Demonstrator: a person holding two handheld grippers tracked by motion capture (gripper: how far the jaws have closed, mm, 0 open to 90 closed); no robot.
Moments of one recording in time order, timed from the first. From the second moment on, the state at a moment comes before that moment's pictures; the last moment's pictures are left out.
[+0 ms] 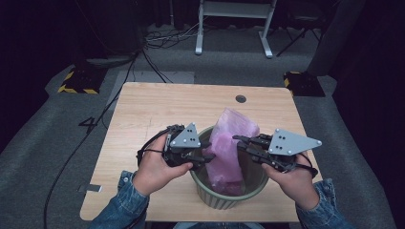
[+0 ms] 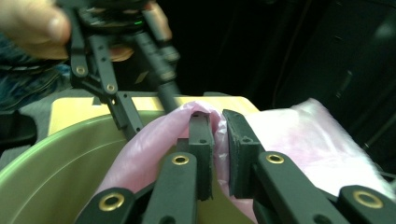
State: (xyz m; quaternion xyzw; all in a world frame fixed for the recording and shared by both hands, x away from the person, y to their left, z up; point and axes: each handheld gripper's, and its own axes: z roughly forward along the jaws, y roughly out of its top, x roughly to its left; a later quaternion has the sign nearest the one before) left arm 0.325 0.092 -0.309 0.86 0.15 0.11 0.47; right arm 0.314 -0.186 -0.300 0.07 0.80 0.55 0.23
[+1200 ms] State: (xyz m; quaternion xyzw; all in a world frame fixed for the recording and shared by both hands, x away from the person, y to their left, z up) left arm 0.317 0.098 -0.311 0.86 0.10 0.14 0.47; right arm 0.336 -0.211 -0.325 0.17 0.85 0.47 0.16
